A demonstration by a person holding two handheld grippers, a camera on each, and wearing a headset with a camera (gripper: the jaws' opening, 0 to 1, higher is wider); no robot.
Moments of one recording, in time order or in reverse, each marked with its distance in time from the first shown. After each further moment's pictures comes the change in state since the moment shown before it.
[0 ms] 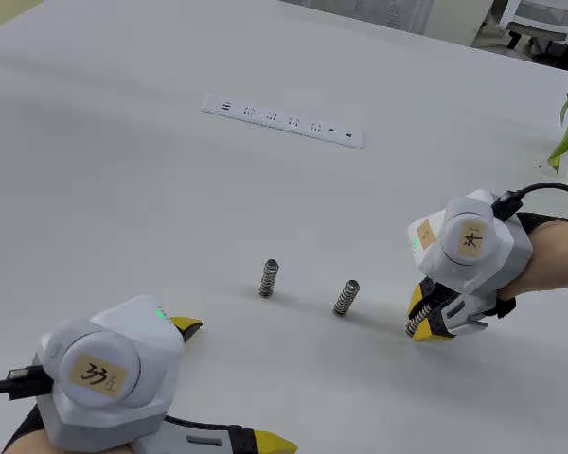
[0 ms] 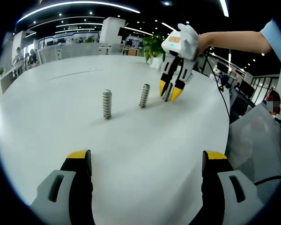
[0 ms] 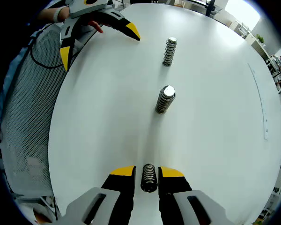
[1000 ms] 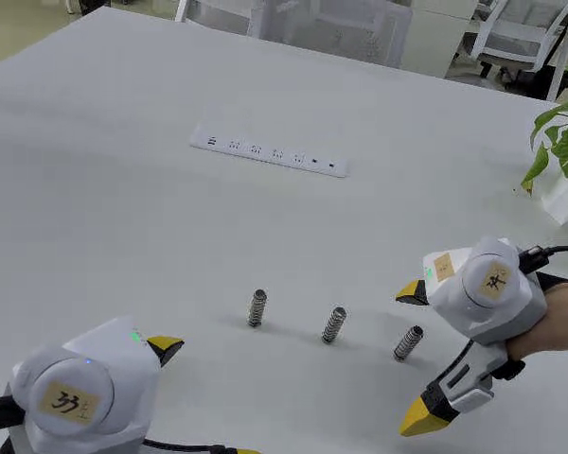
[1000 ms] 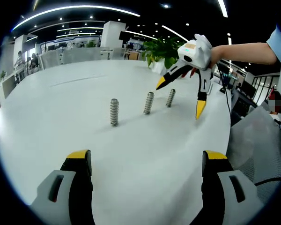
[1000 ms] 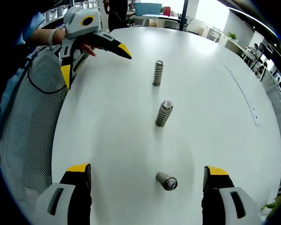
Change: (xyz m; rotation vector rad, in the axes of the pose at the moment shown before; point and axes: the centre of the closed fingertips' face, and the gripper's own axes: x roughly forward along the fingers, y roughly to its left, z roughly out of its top) left arm -0.011 0.008 0.013 0.019 -0.032 0.023; right arm -0.009 0.017 0.015 0.181 -0.248 -0.099
